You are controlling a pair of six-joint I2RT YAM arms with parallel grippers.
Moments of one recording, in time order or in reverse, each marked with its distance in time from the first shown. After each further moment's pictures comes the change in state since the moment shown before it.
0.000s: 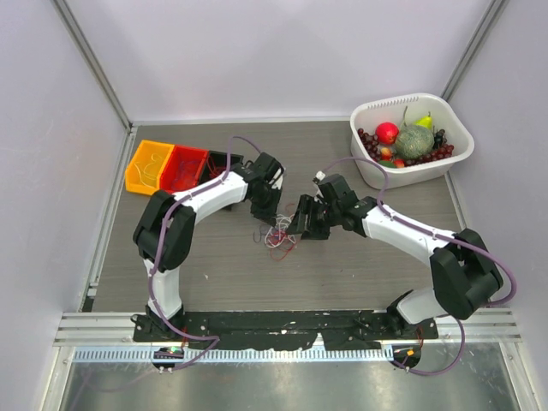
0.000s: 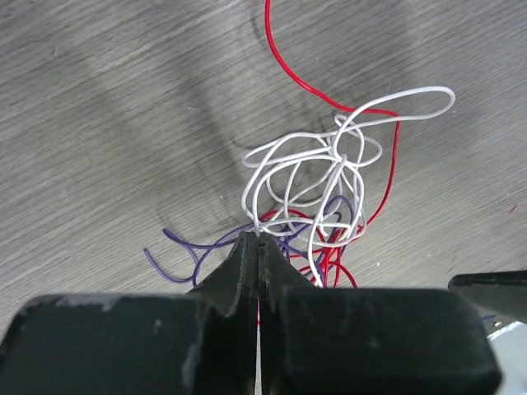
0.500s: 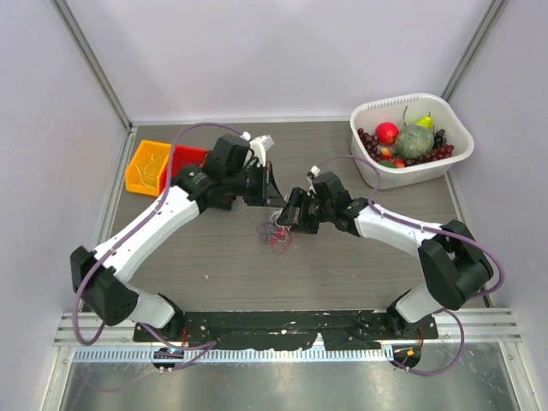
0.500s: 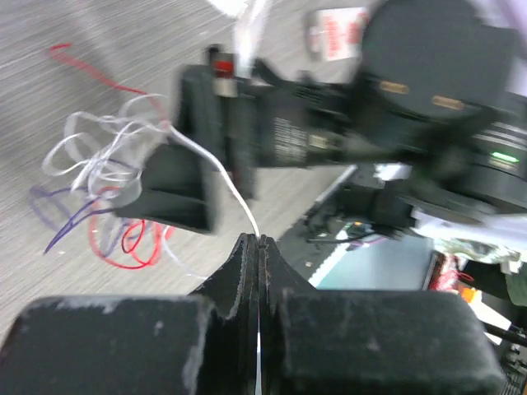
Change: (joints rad) left arm -0.017 -0.447 -0.045 0.040 0.191 -0.187; right arm 0.017 0.061 0.000 0.175 -0.013 0.058
